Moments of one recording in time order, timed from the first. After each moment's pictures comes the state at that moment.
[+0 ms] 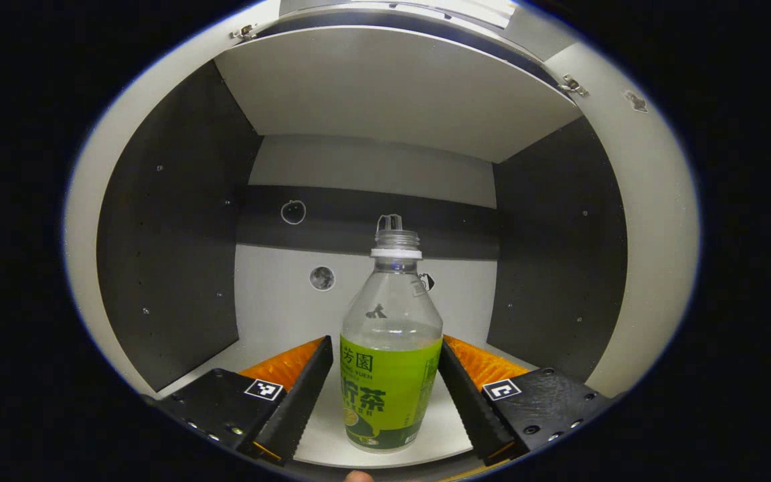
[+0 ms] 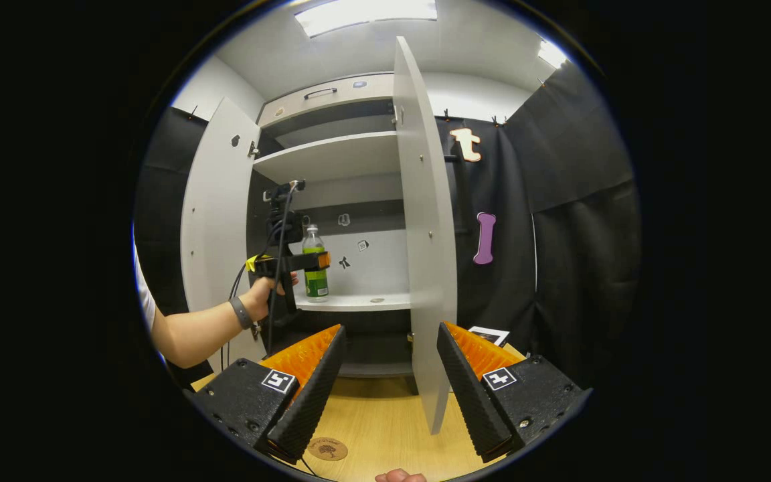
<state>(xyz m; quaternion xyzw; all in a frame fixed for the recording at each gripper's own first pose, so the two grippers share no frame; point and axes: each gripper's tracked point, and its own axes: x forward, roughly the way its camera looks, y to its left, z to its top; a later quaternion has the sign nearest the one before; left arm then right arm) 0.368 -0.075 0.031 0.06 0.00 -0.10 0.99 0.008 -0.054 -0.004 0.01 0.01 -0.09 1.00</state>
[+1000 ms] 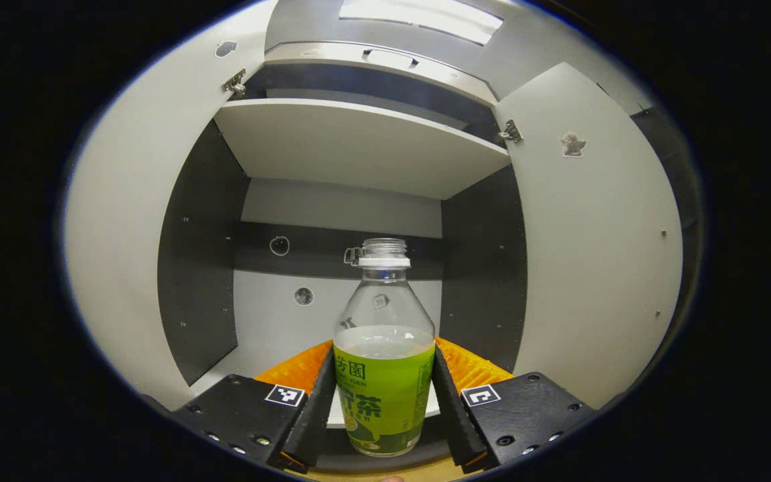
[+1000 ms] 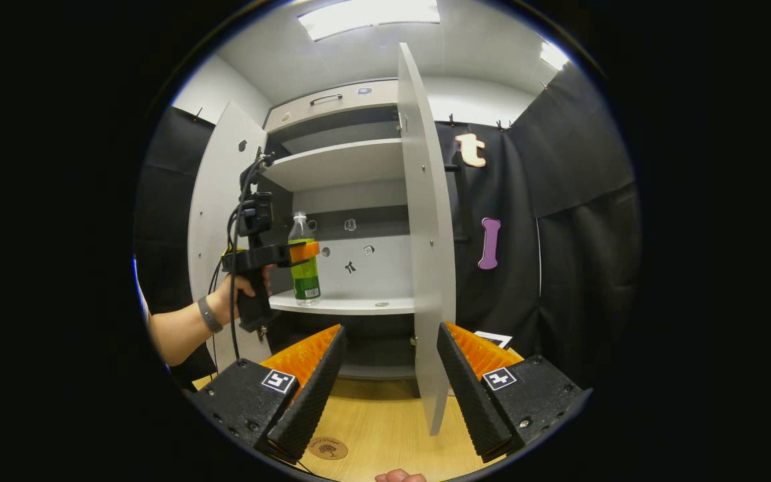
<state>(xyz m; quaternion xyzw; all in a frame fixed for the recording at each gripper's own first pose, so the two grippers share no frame) 0.236 -0.090 0.066 0.06 -0.02 -0.17 0.98 -0.006 -0.043 0.002 0.01 0.00 -0.05 1.00</state>
